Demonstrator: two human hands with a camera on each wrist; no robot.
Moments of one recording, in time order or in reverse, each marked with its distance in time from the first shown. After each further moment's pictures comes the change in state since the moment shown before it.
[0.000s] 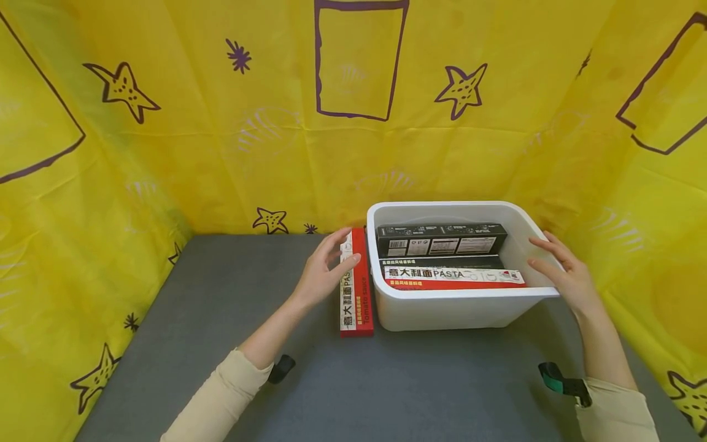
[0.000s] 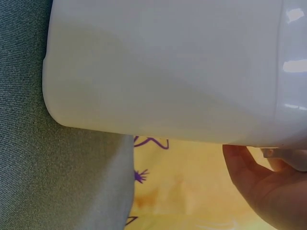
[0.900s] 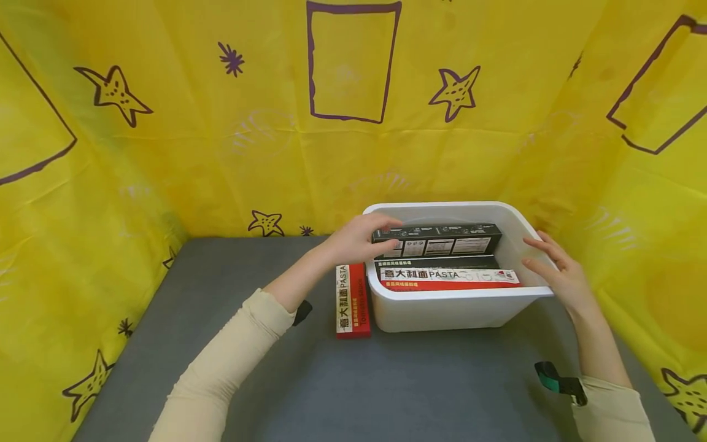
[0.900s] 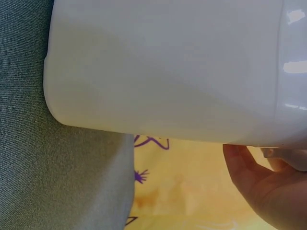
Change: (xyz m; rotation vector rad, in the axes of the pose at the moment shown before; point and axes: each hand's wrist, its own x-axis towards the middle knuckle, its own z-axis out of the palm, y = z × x) left_hand 0.080 0.048 0.022 0.437 -0.495 0.332; right_hand -0.001 0.000 0.000 -0.006 0.003 -0.028
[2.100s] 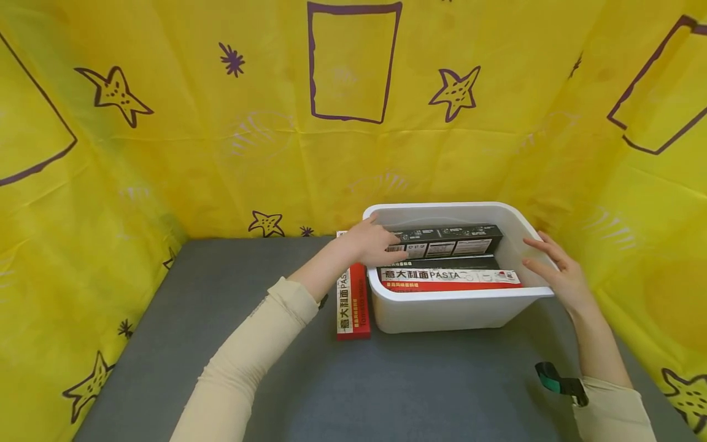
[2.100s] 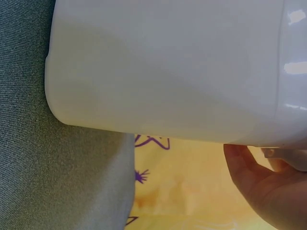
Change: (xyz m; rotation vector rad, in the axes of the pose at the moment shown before) left_hand 0.034 0.004 0.015 0.598 -0.518 -0.214; right_hand 0.001 0.005 0.001 0.014 0.008 -0.025
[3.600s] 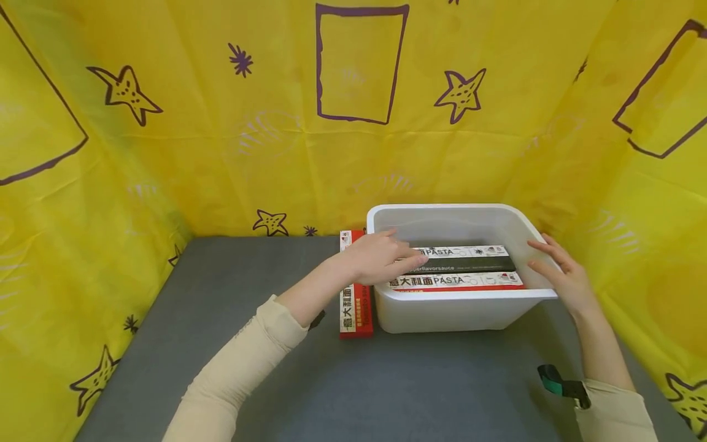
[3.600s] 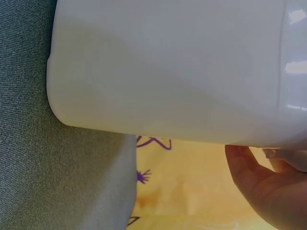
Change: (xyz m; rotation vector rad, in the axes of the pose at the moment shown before) left_hand -0.039 0.024 0.004 -0.264 0.256 0.185; right_hand 0.000 0.000 0.001 -0.019 0.007 0.006
